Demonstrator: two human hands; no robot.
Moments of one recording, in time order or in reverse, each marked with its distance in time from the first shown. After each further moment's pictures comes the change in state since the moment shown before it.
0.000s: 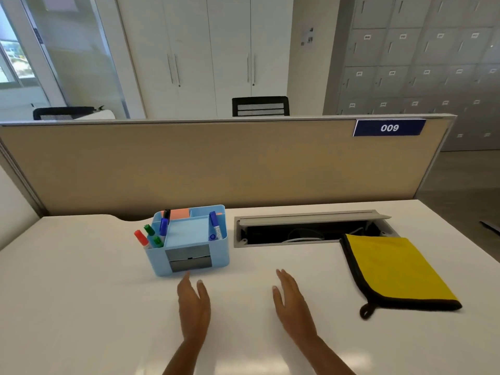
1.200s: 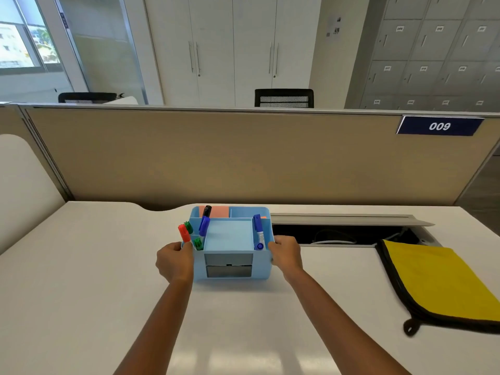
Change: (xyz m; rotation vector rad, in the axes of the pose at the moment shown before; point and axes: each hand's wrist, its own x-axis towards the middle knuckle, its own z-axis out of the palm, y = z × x) left_hand 0.097 0.033 -0.060 -0.181 0.269 -0.252; right_hand 0.104 -0.091 0.037 0.306 0.015 0.269
